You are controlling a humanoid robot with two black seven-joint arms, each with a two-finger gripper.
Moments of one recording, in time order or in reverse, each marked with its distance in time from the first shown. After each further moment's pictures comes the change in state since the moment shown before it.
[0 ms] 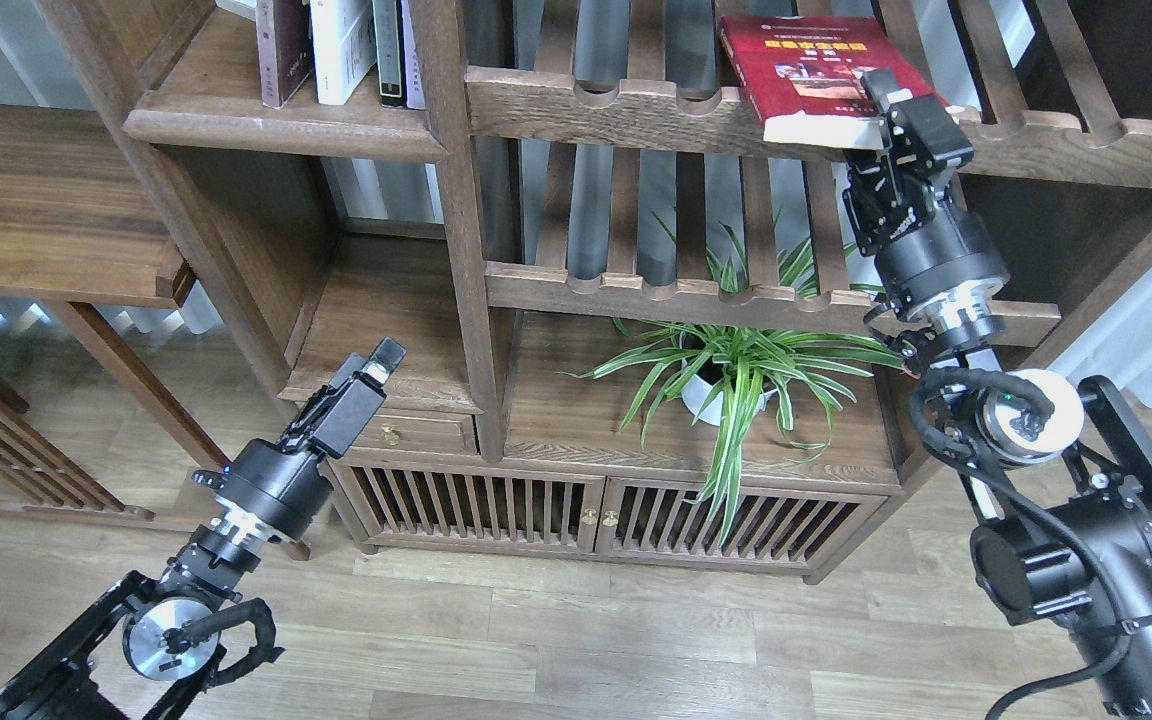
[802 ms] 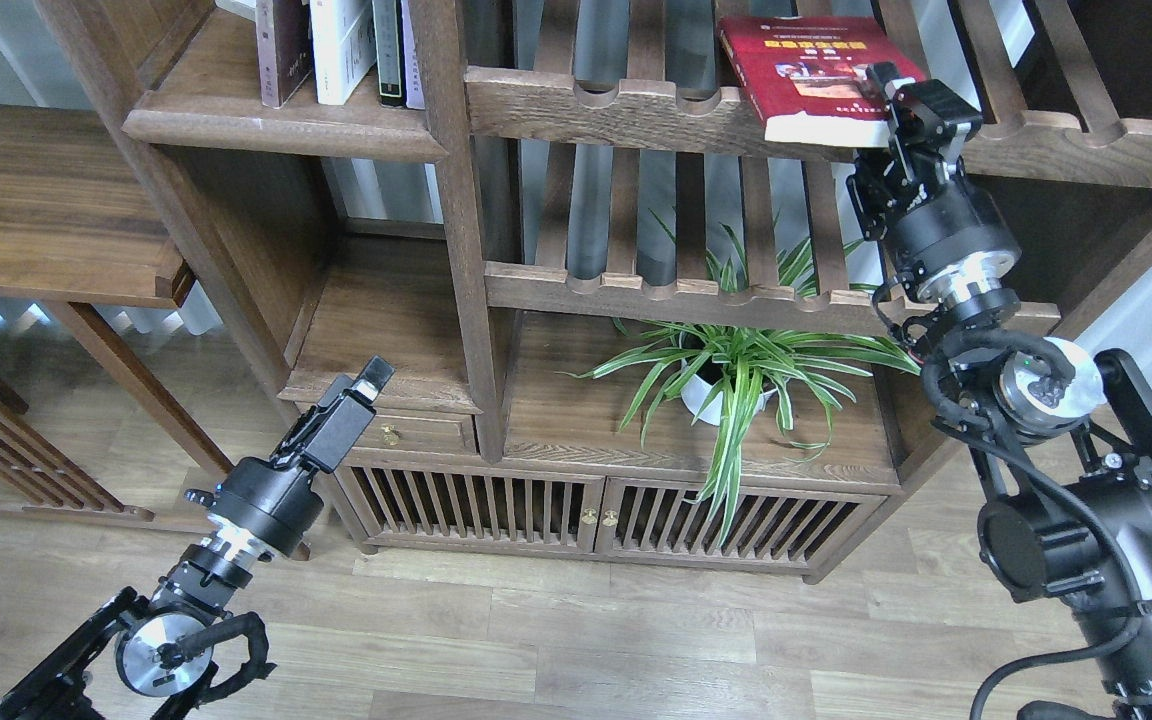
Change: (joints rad) left arm 0.021 0.000 -0.006 0.043 0.000 0.000 -0.003; right arm 0.032 0.009 0.040 0.023 0.083 -0.090 0.003
